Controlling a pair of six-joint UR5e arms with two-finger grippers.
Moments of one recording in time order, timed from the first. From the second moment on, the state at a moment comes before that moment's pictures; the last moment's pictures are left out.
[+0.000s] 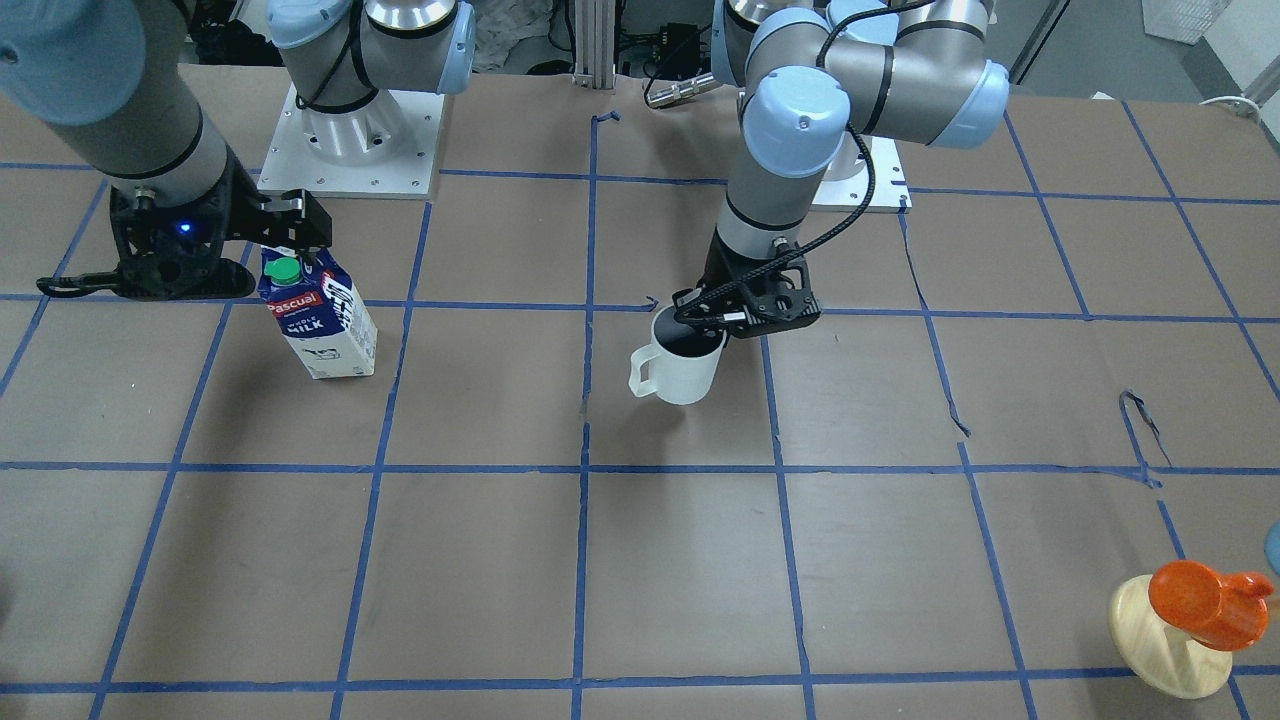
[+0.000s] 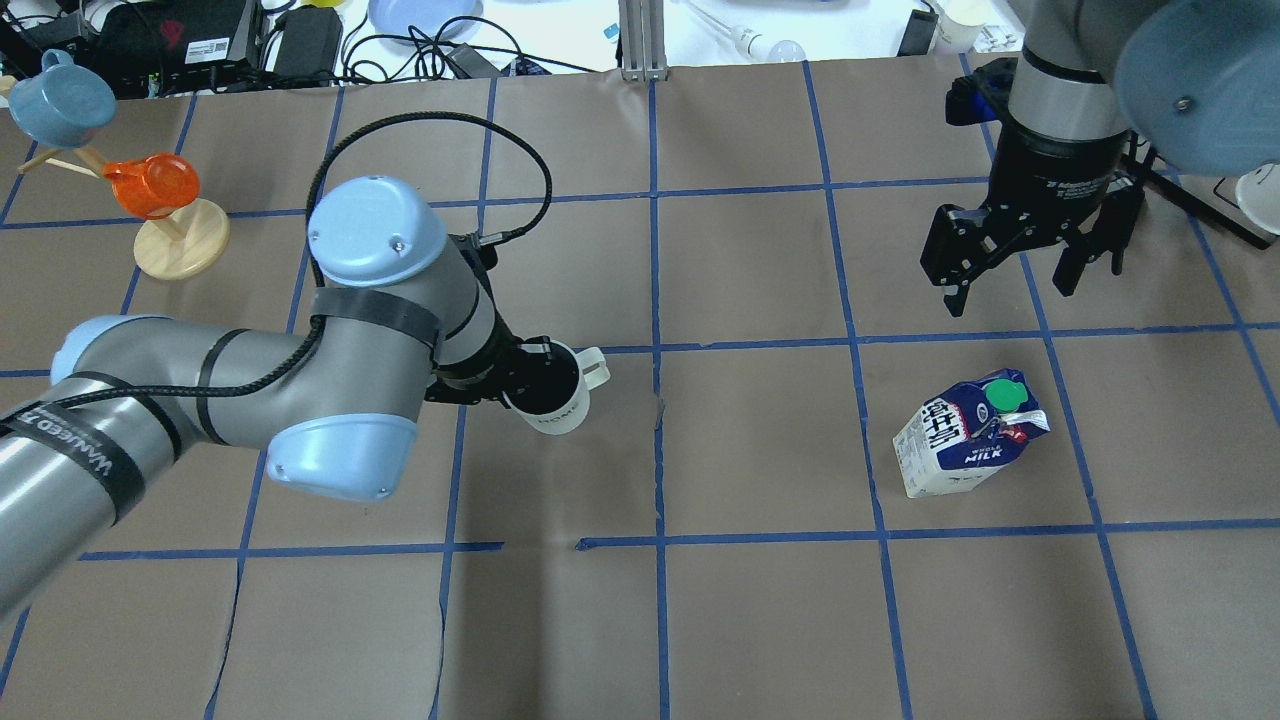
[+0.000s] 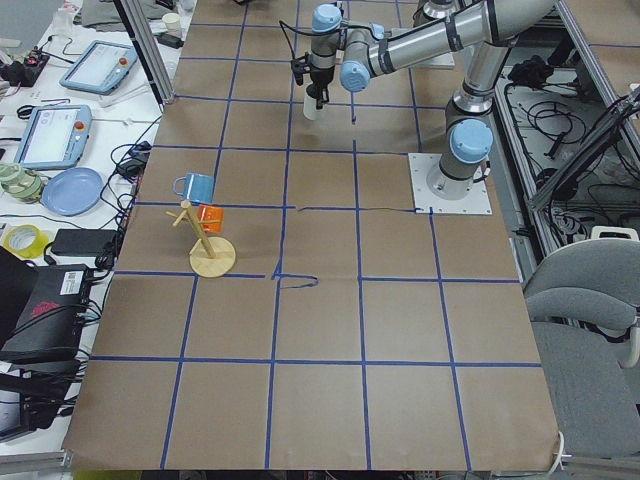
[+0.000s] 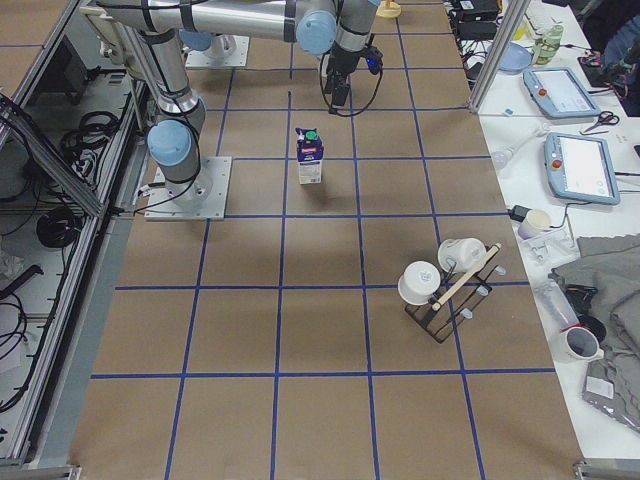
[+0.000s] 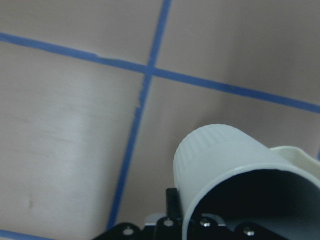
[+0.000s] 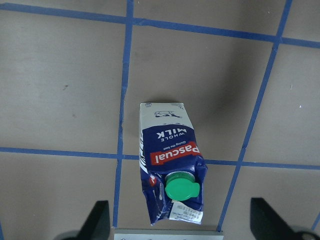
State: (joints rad) left arm -1.78 -1.66 -2.05 -0.95 1.53 -0.50; right arm 1.48 -1.51 1.62 -1.42 -1.69 -0.19
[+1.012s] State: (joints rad) left arm -1.93 -1.76 -2.00 -0.82 1.57 -0.72; right arm 1.44 -1.61 1.98 -1.72 -1.66 -0.28
